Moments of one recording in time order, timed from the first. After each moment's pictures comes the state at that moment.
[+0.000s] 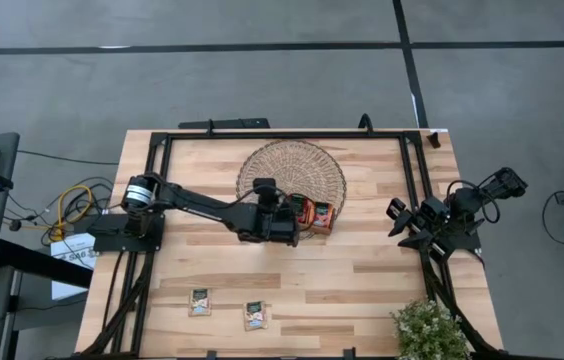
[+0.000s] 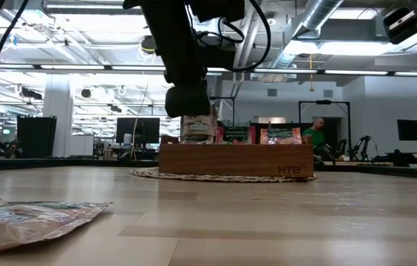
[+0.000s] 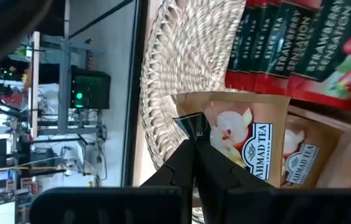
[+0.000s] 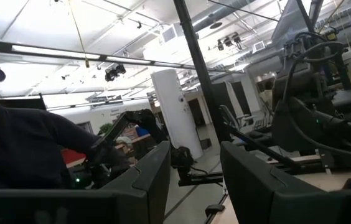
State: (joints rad) left arm -0.14 1.97 1.47 -0.78 -0.94 -0.01; right arm 0.47 0.06 0.09 0.33 -0.03 0.29
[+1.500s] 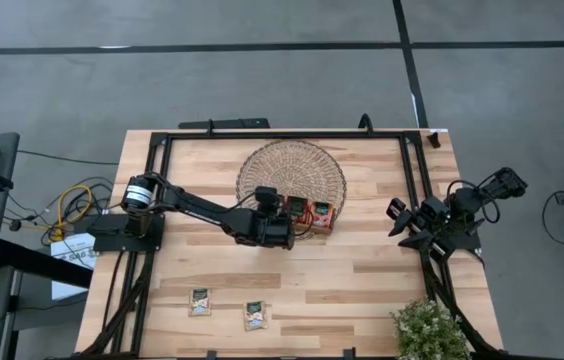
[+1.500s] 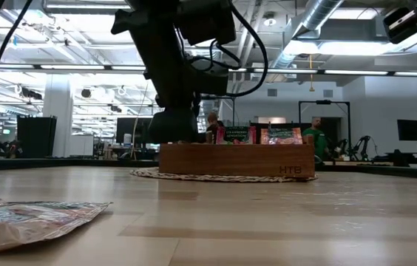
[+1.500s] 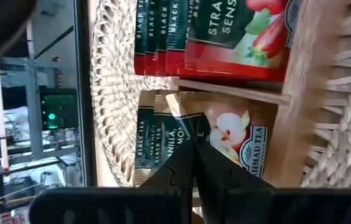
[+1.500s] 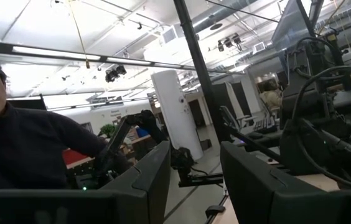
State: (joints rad) left arm -0.15 1.97 1.32 -0.59 -0.81 0.12; right arm 0.47 0.06 0.09 0.33 -0.03 0.29
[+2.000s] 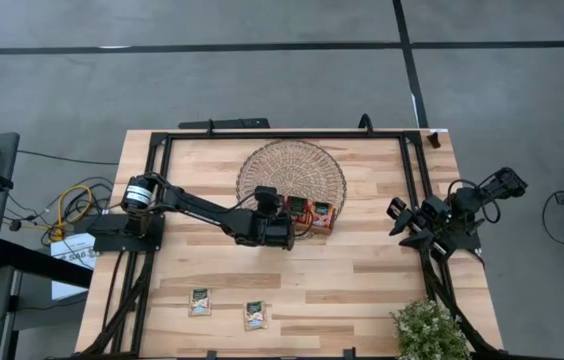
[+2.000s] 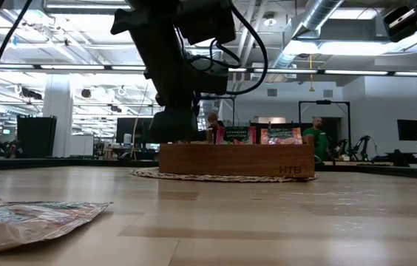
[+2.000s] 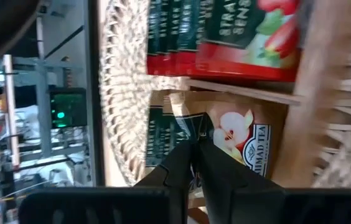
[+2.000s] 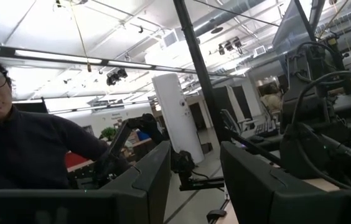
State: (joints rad) left arm -0.15 1.97 1.32 -0.59 -0.85 0.12; right arm 0.47 0.06 0.09 0.35 -0.03 0.29
